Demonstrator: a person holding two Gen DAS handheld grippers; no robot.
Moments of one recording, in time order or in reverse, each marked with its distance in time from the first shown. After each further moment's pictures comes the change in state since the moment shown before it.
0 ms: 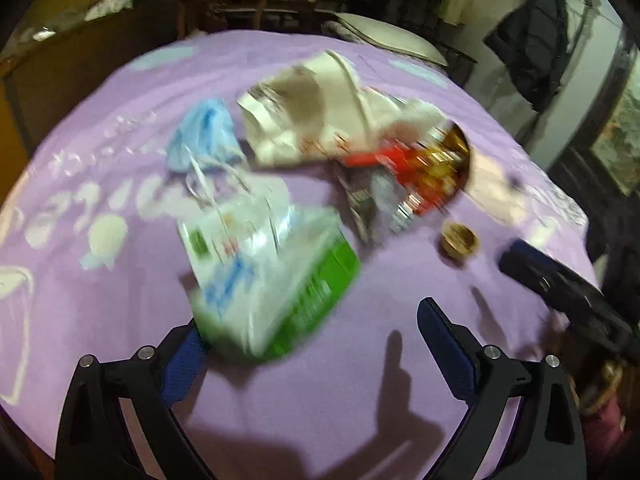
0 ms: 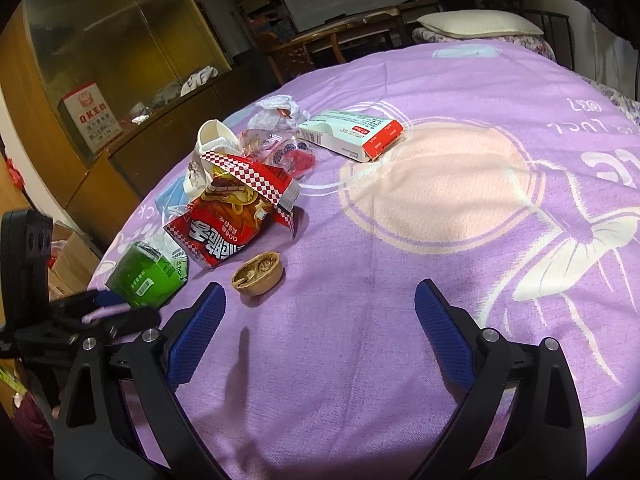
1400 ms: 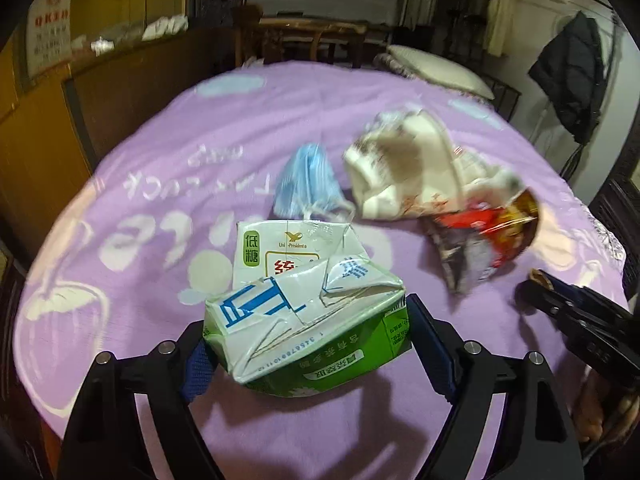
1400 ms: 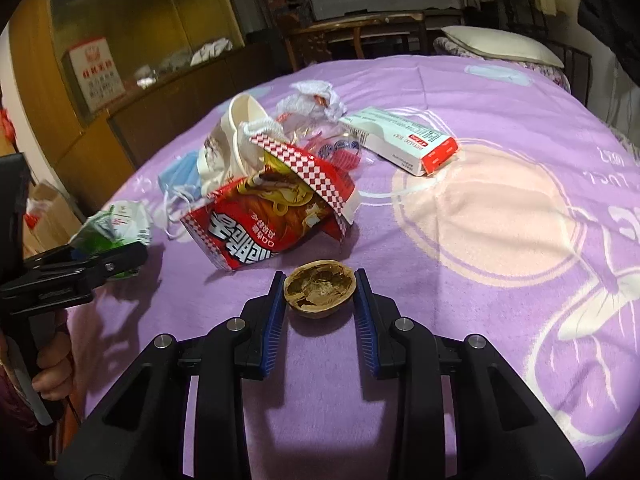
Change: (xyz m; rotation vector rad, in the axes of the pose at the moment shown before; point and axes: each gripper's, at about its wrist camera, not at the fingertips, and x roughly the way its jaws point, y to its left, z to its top) left arm -0.029 0.037 0.018 -0.036 -0.130 0.160; right arm 0.018 0.044 0.010 -0.125 0.028 -0.048
